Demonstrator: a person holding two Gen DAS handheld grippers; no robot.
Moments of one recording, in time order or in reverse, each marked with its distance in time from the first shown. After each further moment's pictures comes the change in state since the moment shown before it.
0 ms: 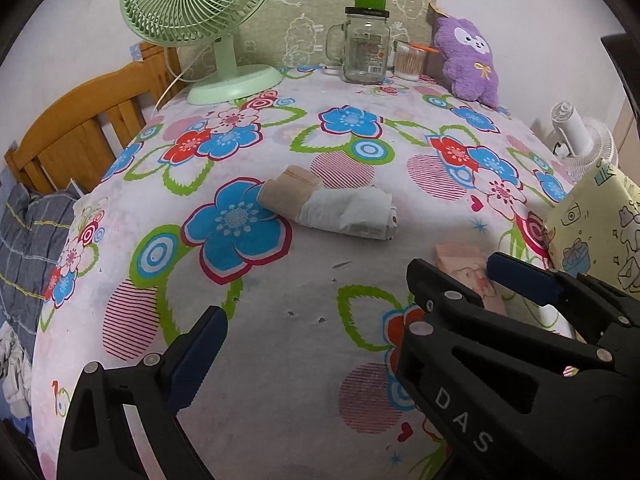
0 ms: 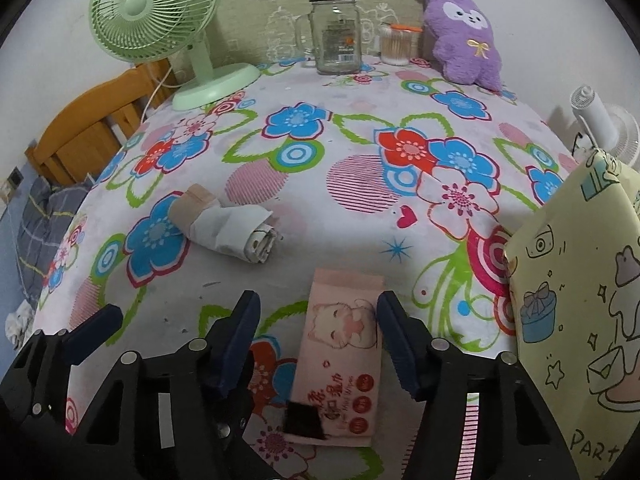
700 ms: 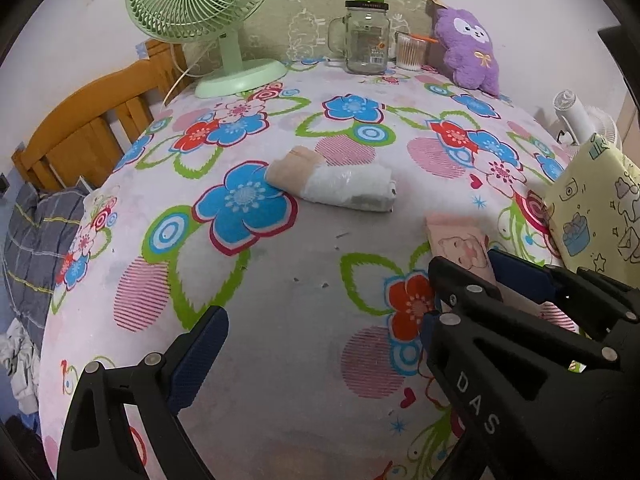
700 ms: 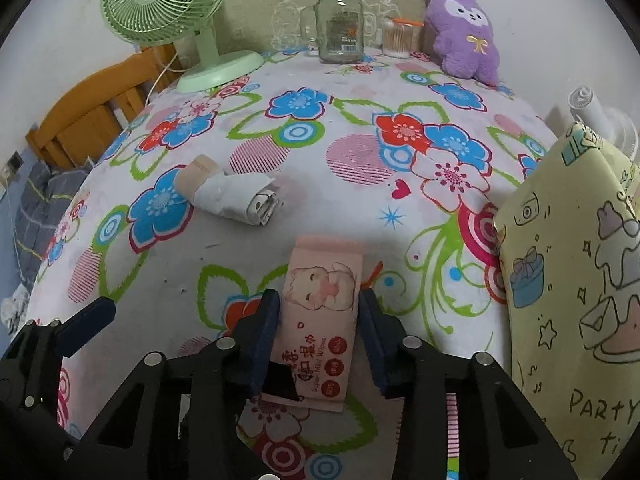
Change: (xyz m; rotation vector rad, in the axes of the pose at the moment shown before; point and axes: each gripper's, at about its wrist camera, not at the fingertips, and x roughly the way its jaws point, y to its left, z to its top) left arm -0.006 -0.005 -0.013 0.012 0.017 0.042; right arm -0.007 0.000 -0.016 -0.022 0.019 -0.012
